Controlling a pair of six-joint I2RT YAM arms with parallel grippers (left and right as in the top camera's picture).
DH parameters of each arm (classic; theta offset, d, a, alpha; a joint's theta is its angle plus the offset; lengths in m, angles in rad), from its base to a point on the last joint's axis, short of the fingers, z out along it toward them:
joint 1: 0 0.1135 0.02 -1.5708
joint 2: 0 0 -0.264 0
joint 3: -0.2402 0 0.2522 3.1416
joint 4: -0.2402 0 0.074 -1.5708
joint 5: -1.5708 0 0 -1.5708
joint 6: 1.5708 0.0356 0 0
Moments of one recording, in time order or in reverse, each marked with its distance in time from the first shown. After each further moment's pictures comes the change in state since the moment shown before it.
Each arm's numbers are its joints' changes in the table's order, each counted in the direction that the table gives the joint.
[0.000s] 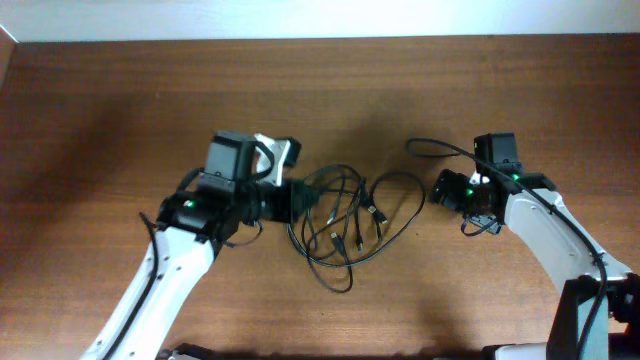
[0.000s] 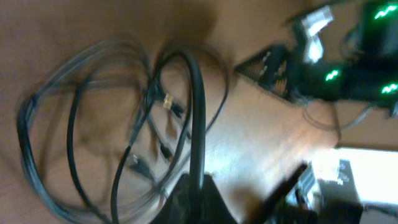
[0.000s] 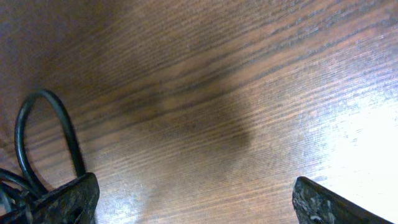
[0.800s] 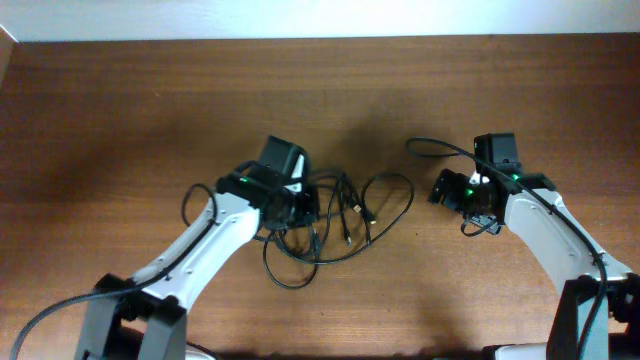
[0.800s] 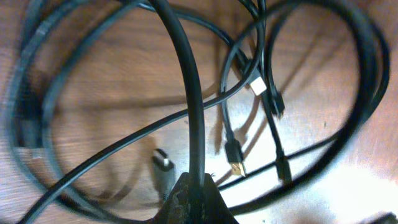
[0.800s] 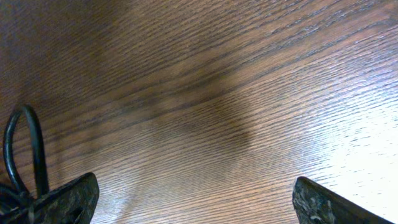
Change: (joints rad) left arm -0.146 0.312 -0.010 -0.039 0.310 -0.210; right arm 0.000 0.000 0.000 0.001 0.000 0.000
